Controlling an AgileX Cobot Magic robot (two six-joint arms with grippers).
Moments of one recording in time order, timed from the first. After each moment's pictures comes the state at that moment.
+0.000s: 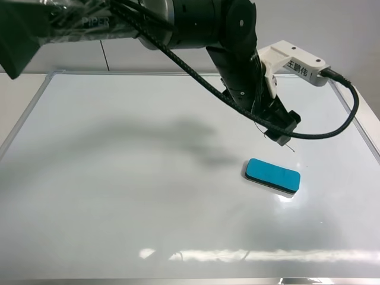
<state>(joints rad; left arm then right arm) -0.87 2.21 -1.87 -0.21 0.74 0.27 0.03 0.00 -0.51 0.00 1.08 -0.02</state>
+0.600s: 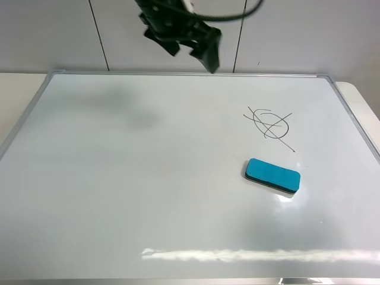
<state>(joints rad) -0.52 1.98 -1.87 -0.21 0.99 0.25 0.03 0.00 -0.51 0.00 1.08 -0.02</state>
